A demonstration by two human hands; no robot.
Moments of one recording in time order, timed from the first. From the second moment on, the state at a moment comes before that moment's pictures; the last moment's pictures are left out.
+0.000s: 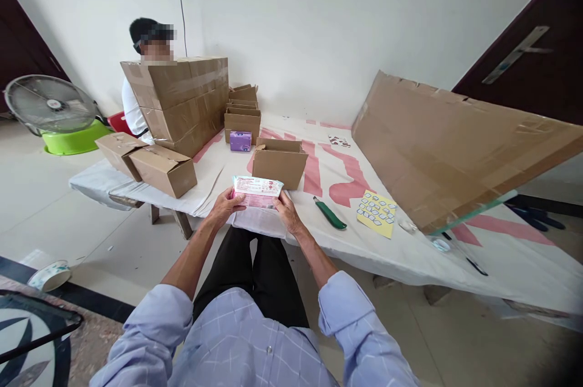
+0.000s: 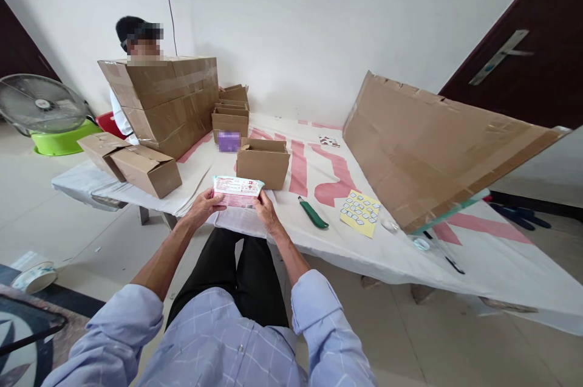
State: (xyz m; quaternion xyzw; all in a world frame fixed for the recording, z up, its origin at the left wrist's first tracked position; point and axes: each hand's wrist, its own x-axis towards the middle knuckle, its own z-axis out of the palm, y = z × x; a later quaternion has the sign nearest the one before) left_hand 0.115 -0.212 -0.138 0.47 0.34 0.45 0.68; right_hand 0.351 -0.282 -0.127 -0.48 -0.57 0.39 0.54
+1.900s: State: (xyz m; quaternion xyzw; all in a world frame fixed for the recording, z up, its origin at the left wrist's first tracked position) left_hand 0.088 -0.240 -0.086 0.57 0.31 0.39 0.66; right_hand 0.343 -0.306 -0.100 -0.43 -0.61 0.34 0.57
